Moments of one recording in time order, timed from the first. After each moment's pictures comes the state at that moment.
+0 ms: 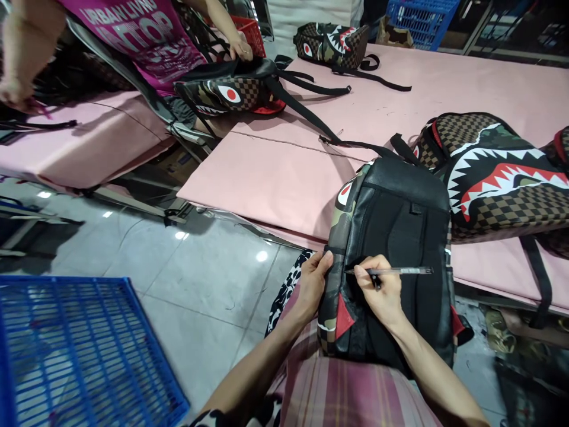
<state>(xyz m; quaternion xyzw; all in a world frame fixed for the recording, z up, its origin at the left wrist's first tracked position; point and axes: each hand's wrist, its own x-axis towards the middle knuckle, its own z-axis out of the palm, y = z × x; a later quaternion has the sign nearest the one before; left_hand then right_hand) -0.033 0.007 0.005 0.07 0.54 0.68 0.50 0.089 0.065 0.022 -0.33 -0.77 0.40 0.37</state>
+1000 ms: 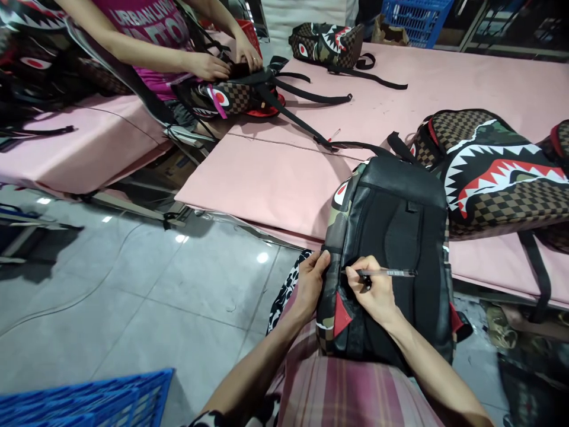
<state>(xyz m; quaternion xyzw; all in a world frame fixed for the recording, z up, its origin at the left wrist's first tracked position) -0.034 0.007 0.007 0.08 0.57 0.67 0.48 0.088 0.065 0.020 -0.31 -0.78 0.40 0.37</state>
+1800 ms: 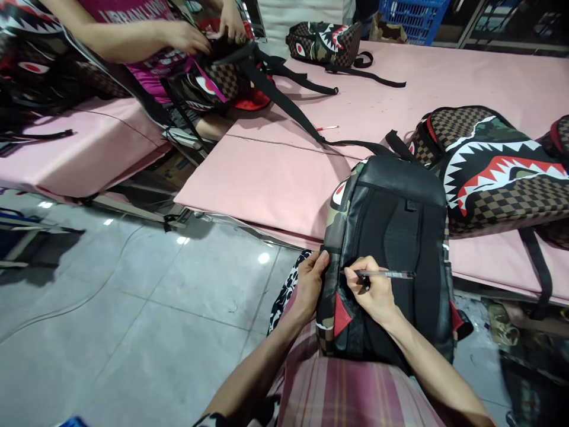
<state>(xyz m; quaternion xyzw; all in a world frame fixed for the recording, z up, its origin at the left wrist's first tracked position) -0.036 0.005 0.002 0.10 0.59 0.65 0.48 0.087 0.065 0.022 -0.31 -0.78 0.40 0.36</state>
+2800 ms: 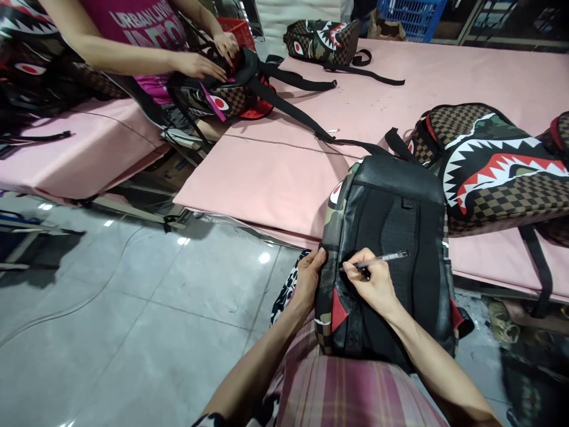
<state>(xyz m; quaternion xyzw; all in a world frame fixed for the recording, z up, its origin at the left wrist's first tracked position) -0.039 0.010 0.003 0.02 0.56 0.65 0.51 0.083 0.075 0.027 -0.33 -0.77 0.44 0.31</state>
